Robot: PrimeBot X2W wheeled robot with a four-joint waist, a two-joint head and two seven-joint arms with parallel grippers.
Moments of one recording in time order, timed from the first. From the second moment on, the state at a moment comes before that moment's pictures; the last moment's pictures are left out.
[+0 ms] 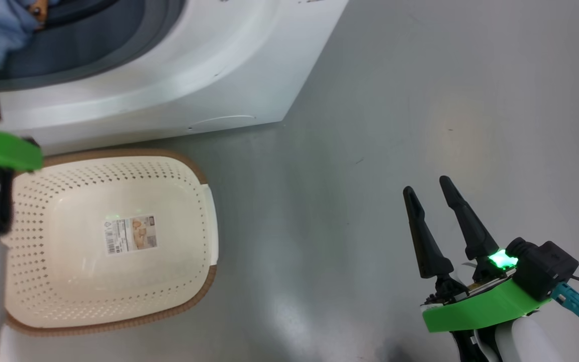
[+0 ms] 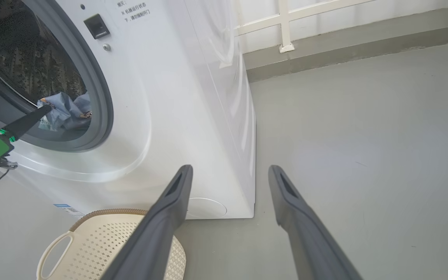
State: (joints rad) left arm -0.80 0.32 -0.12 0.55 -0.35 -0.13 -0.26; right arm -0.15 -0.07 0.16 -0.04 0.38 0.13 -0.26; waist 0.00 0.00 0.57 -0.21
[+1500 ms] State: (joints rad) left arm -1.26 0.41 -0.31 1.08 -0.42 -0.13 -0.26; right arm -0.17 -0.05 0.21 -0.04 0.38 0.13 -0.26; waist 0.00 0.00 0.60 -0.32
